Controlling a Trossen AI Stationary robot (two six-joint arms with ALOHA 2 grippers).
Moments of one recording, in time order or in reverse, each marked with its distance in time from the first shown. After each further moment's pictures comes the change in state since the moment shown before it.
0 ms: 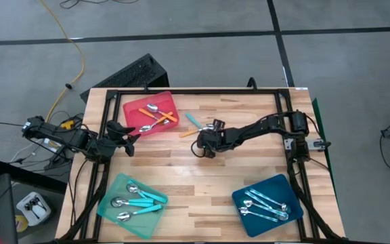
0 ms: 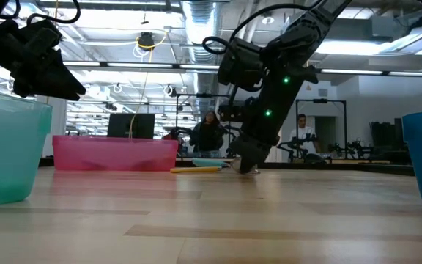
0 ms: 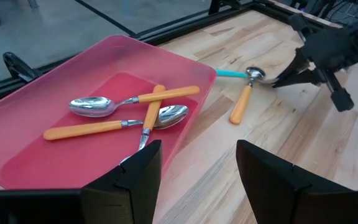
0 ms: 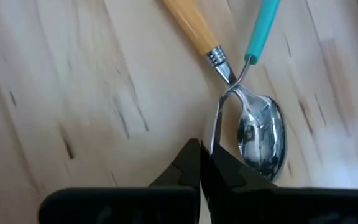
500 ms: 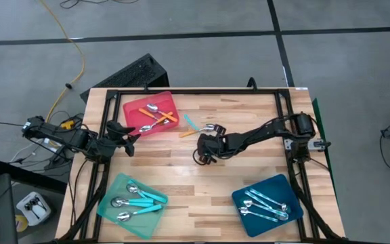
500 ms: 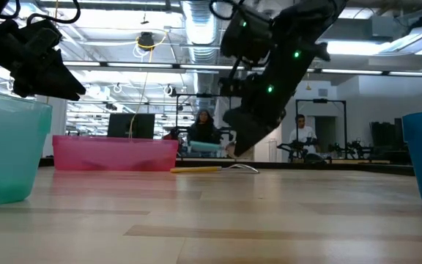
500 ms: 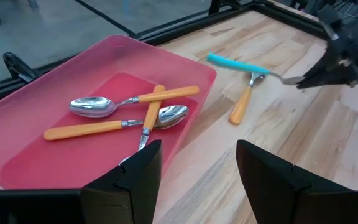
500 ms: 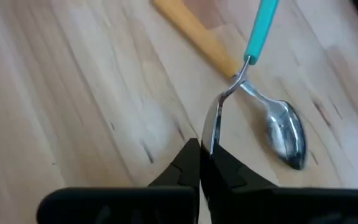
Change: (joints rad) left arm 0.000 0.000 0.000 0.000 0.000 0.000; right arm 0.099 -0.074 0.005 0.006 0.027 0.181
